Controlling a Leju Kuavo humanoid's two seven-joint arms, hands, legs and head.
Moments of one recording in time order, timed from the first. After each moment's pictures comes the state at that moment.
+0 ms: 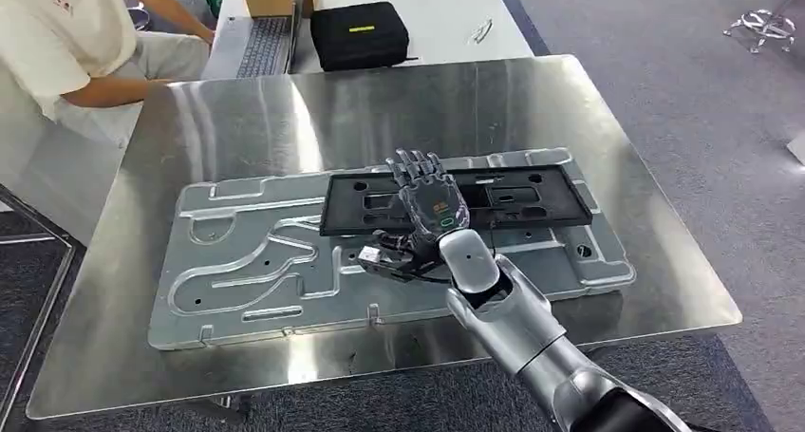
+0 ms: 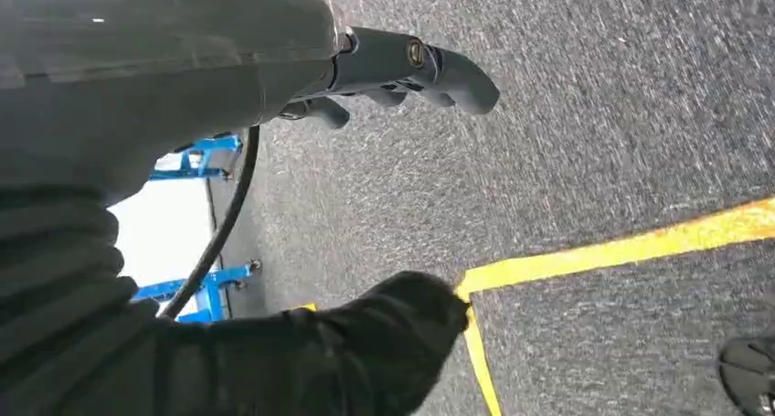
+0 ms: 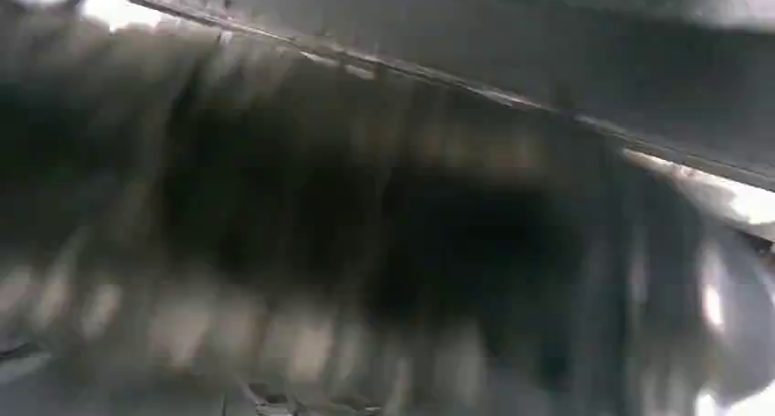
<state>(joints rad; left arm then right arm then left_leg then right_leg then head) -0.02 -0.07 0.62 -0.17 -1.18 -0.22 0.07 -0.54 -0.04 0.74 -1.02 1.33 -0.13 0.16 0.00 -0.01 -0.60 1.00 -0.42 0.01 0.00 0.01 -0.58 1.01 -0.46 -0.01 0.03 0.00</state>
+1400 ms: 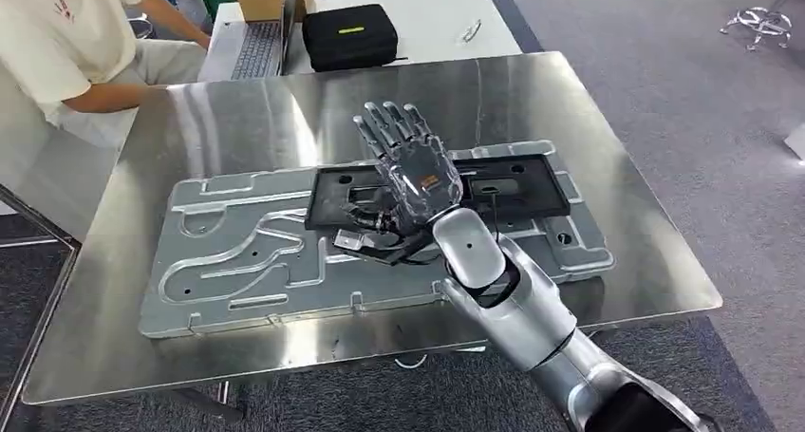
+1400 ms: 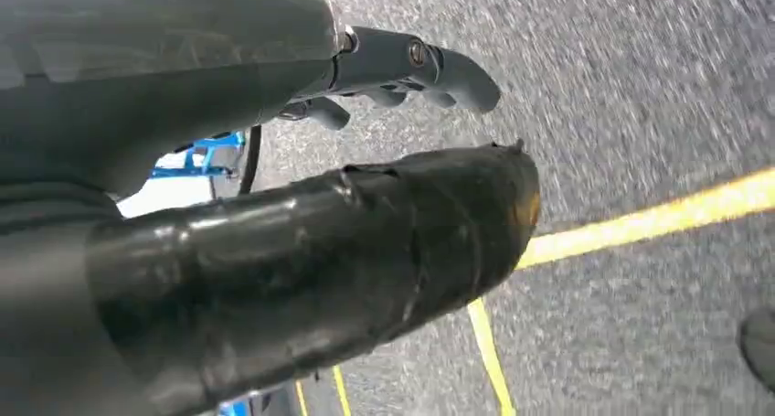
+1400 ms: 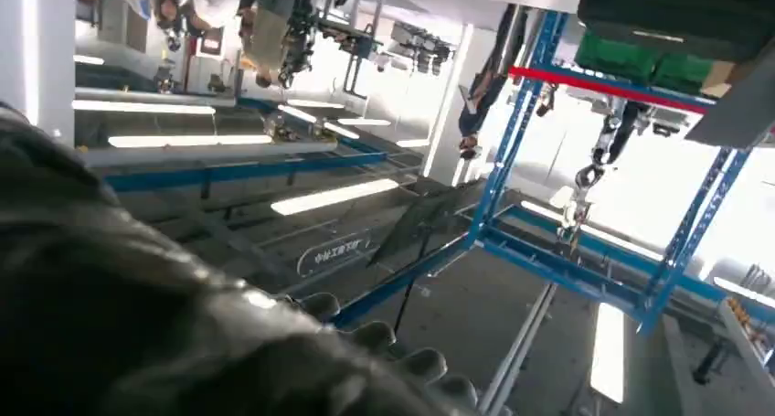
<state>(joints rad) -0.02 -0.09 0.63 -0.17 -1.21 -0.23 0.08 -0.59 -0.09 0.82 -1.31 1.36 -0.09 0.14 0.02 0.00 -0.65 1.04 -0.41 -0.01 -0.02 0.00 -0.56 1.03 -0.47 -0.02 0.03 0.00</state>
